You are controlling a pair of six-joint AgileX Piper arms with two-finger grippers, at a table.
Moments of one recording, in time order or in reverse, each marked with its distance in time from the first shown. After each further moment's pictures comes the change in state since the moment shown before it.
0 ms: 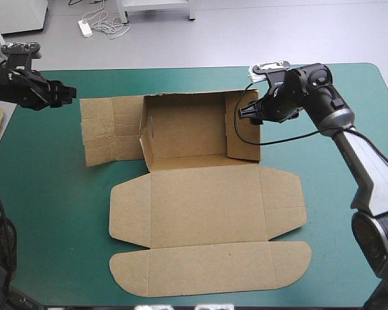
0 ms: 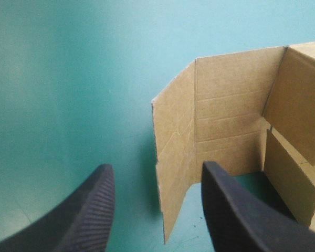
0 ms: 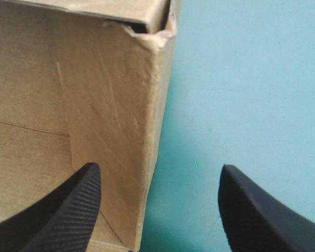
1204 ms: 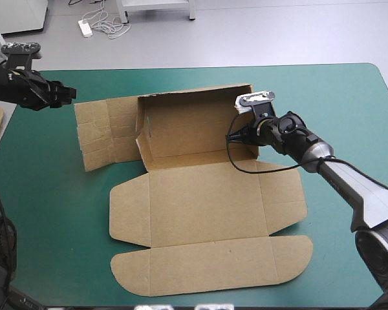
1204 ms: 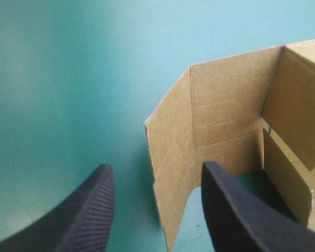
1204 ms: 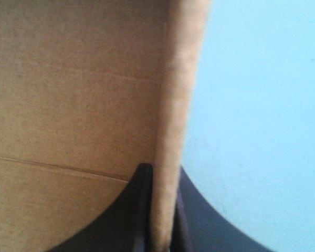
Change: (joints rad) left arm 0.000 0.000 0.000 0.007 0.000 0.008; right arm 0.119 -0.071 0.457 -0.251 -0.574 0.255
